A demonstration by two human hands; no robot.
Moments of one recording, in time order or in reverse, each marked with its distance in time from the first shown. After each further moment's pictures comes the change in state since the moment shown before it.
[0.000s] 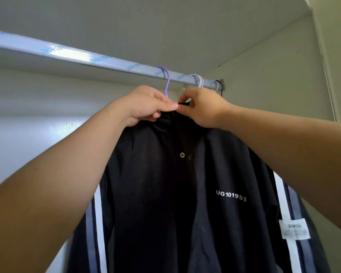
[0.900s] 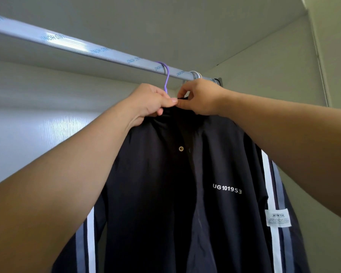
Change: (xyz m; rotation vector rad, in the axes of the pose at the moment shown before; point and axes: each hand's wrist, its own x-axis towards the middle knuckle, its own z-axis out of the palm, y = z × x) left_hand 0.014 -0.020 0.015 -0.041 0.180 0.046; right_hand 0.005 -0.005 -0.009 -0.077 -0.065 -0.003
